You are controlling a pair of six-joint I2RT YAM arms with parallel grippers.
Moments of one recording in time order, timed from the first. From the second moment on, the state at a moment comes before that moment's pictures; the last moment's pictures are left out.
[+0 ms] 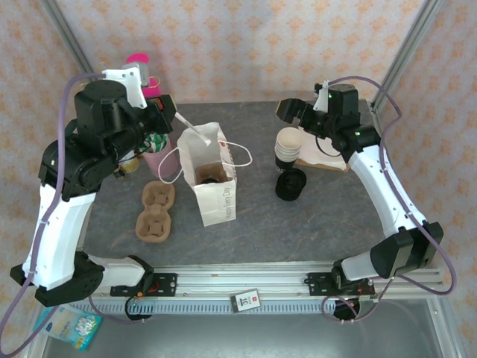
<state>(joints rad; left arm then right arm) -0.49 1.29 2.04 -1.08 -0.15 -0.50 0.25 1.41 1.47 -0.56 -0.35 0.56</state>
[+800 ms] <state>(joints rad) -0.49 1.33 1.77 -0.98 -0.13 -0.46 0.03 1.29 1.25 -0.58 -0.27 0.65</state>
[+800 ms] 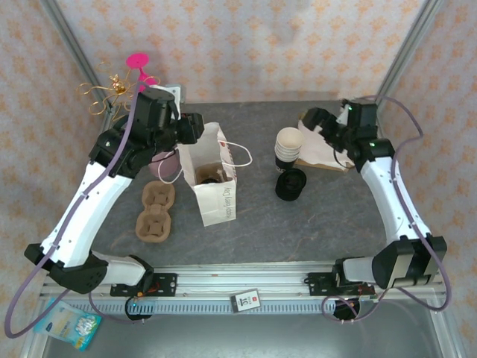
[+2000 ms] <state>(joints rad) -0.49 1.36 1.58 -0.62 -0.03 -0.43 -0.13 1.58 0.89 -0.14 -0.30 1.14</state>
